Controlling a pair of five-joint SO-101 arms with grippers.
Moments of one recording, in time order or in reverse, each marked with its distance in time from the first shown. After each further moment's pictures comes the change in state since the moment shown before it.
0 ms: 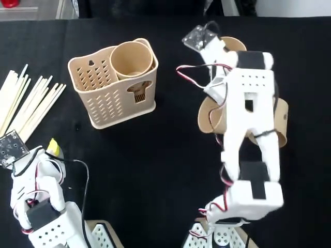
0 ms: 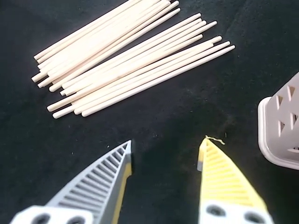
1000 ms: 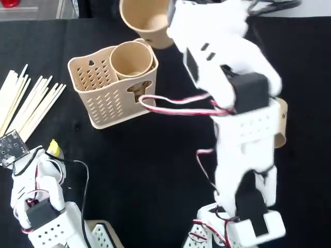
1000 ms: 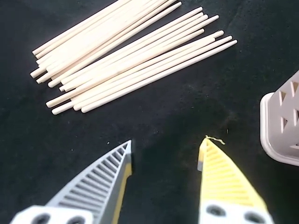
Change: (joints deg) left arm 0.0 0.0 0.4 0.0 0.0; right arm -18.5 -13.1 -18.4 -27.7 -64.9
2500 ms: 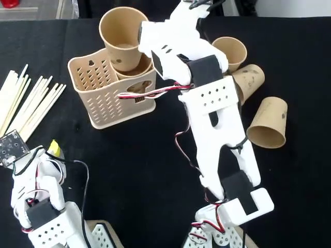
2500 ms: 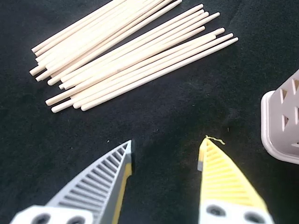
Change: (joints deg) left arm 0.0 0.0 0.2 0.0 0.0; right arm -5.5 9.8 5.5 4.1 -2.8
